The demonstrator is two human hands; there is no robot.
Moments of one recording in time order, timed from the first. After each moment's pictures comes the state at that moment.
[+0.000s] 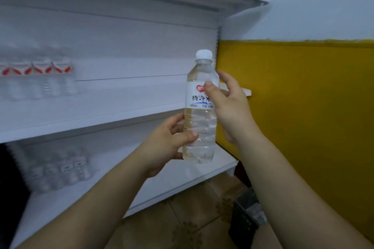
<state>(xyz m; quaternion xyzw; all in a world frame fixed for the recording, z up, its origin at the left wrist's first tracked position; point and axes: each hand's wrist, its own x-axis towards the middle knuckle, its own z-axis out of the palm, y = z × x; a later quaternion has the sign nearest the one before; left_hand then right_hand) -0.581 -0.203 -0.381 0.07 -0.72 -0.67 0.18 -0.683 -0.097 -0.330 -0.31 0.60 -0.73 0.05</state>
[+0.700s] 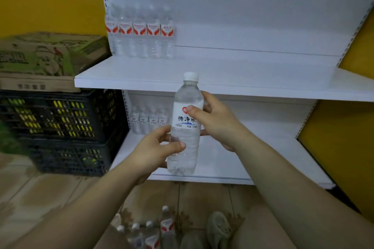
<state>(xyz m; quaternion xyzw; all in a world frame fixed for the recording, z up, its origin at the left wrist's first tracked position) -0.475 -0.307 -0.470 0.36 -0.62 -0.62 0.31 -0.643 -0.275 -0.420 -0.53 0.57 -0.51 0.37</state>
